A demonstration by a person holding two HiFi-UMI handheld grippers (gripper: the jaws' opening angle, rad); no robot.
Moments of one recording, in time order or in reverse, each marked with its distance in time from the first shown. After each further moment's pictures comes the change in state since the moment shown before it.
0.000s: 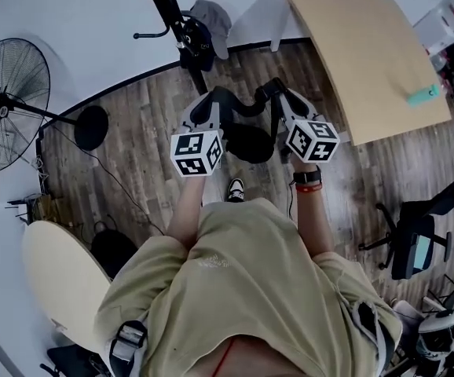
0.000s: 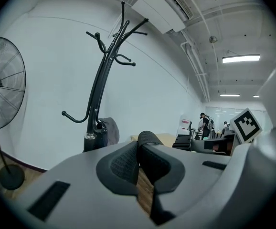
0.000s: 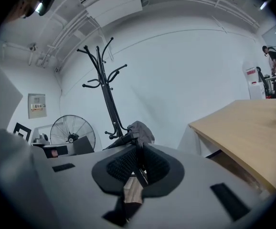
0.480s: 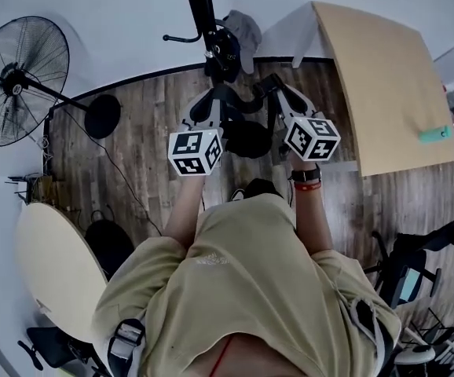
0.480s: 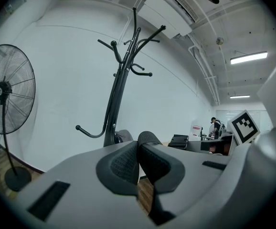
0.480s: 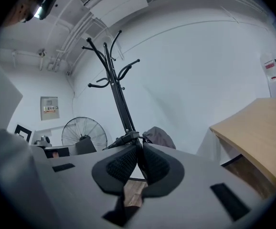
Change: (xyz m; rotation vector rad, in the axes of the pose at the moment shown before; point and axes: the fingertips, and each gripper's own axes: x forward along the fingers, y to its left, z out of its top) left arm 0.009 0.070 0.051 -0.017 -0.072 0.109; right arm 0.091 0.056 0.039 -0.028 0.001 0.169
